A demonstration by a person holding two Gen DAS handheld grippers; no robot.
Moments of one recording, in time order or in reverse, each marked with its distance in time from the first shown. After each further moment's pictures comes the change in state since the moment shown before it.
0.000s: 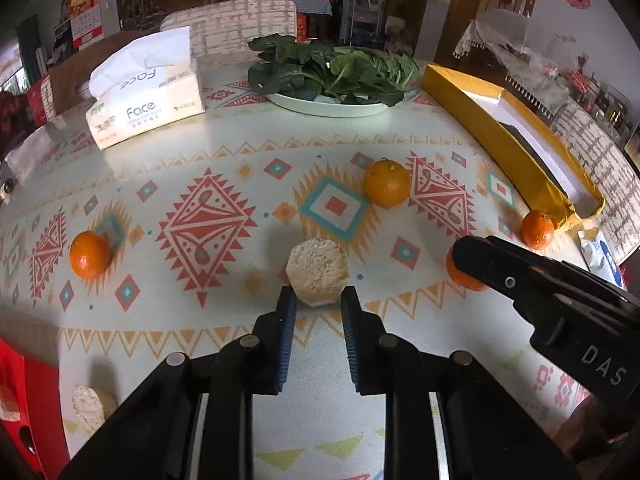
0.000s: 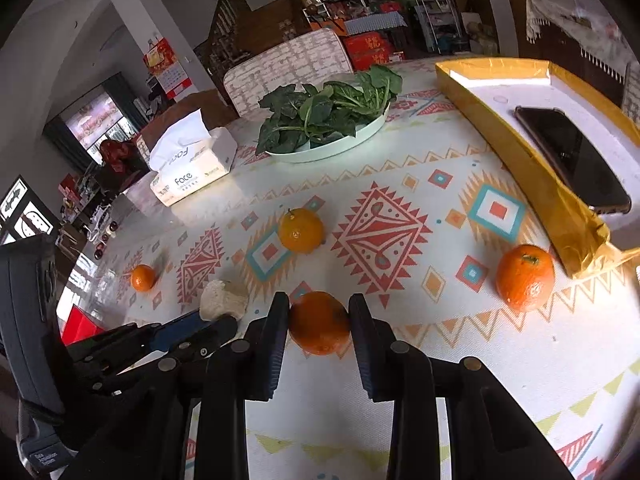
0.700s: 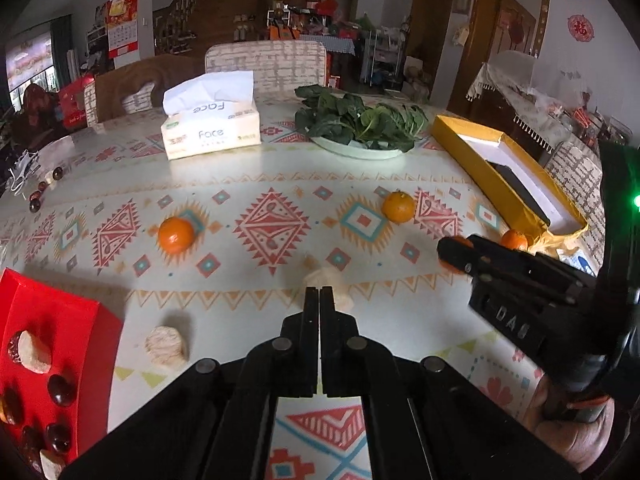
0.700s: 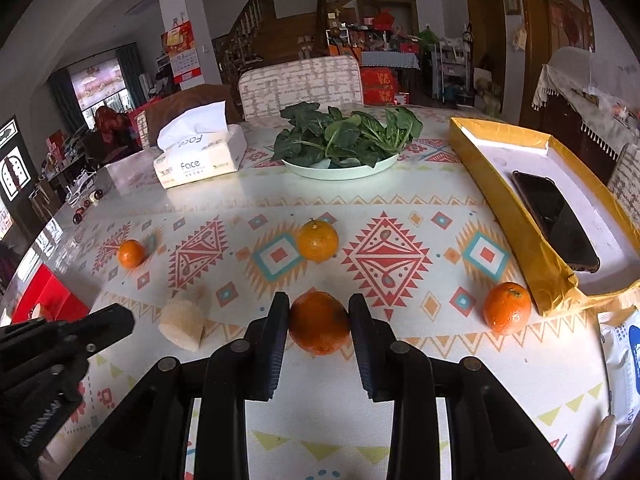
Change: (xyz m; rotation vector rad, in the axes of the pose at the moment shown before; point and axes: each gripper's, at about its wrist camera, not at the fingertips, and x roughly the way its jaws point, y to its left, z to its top) left arm -0.075 0.022 -0.033 -0.060 -0.142 0.045; right arm -0.010 0.037 -0.011 -0.199 -0.086 -0.135
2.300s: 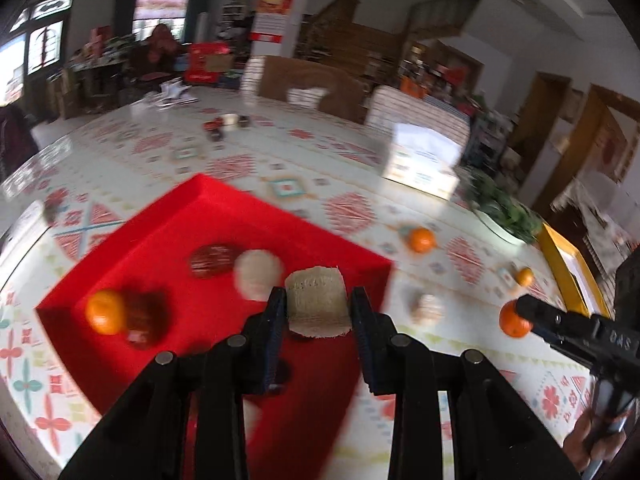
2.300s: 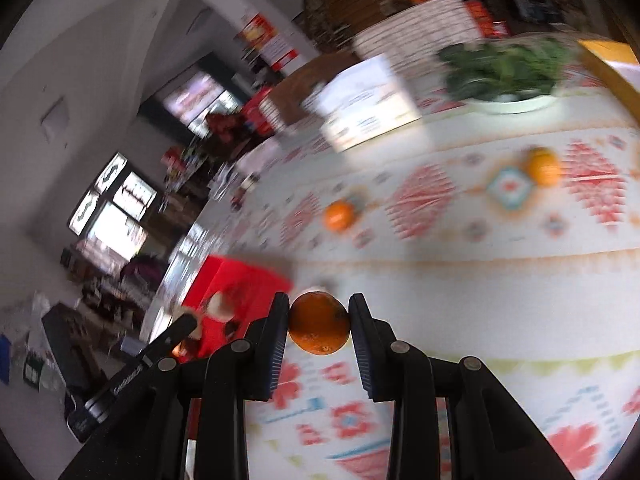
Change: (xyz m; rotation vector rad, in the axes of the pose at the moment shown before) left arm -0.115 0.188 -0.084 -0.429 -0.171 0.212; right arm -0.017 0.111 -0.013 0.132 0.160 0.591
